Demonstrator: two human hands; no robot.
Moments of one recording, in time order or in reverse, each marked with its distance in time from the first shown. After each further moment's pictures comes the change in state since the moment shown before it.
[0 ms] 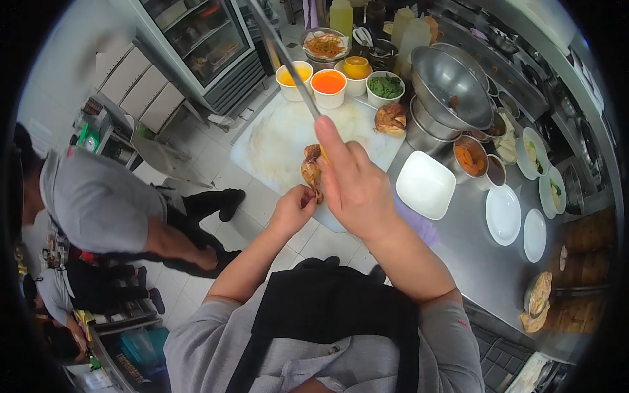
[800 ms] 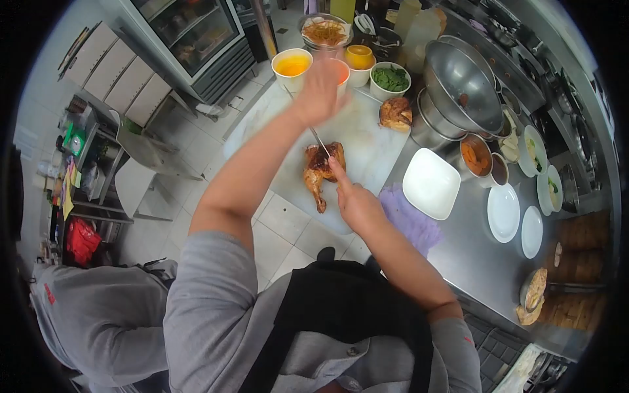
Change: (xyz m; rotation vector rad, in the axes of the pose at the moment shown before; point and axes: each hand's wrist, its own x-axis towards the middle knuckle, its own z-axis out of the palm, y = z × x) left_hand 0.193 0.097 -0.048 0.156 0.566 1.295; right_hand -0.069 0.055 0.057 -0.182 -0.748 0.590
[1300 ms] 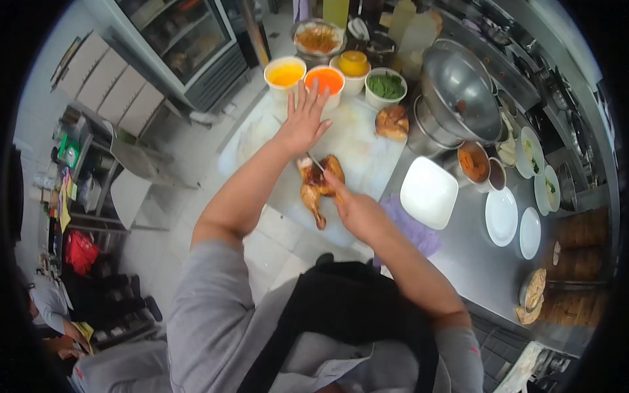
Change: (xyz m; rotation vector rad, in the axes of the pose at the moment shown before) left_hand -0.067 -0.040 0.021 0.167 -0.804 -0.274; right_hand 0.021 0.007 -0.019 0.074 -0.027 -0.053
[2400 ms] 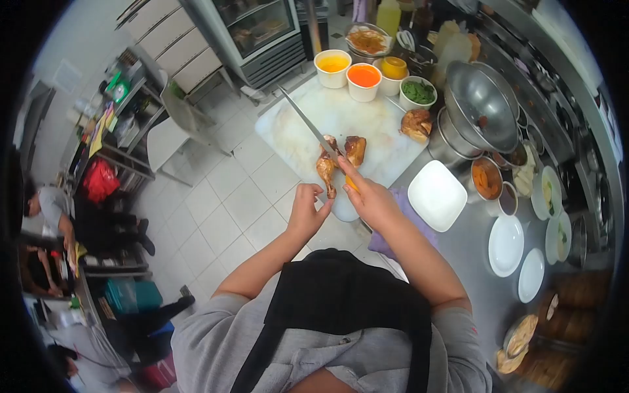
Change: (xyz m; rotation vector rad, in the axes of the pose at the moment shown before) left_hand -0.198 0.205 0.016 -0.392 0.441 -0.739; right_hand -0.040 0.009 -0.012 0.203 0.048 -0.424
